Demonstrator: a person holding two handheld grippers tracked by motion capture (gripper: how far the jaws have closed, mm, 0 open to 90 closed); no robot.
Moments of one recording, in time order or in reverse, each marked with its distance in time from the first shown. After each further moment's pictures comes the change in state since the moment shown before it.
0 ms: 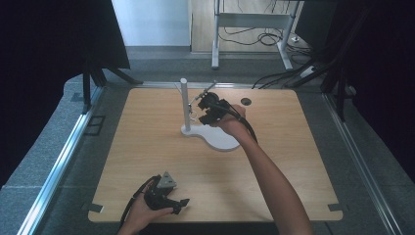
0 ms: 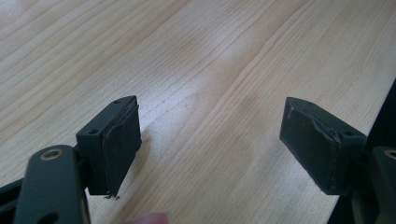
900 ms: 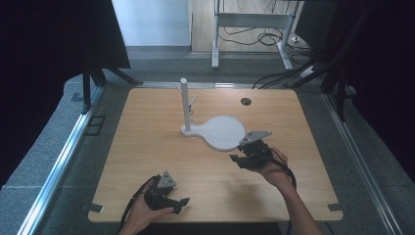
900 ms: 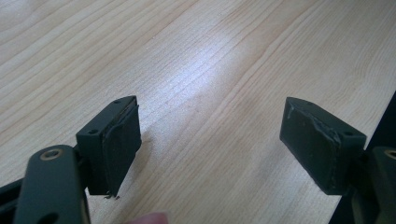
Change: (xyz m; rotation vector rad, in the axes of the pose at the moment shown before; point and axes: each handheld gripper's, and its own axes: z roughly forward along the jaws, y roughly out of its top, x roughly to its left) left arm 0.000 0.000 0.000 -0.002 0.020 -0.023; right arm 0.021 -0.169 -0.054 -0.161 0.043 0.044
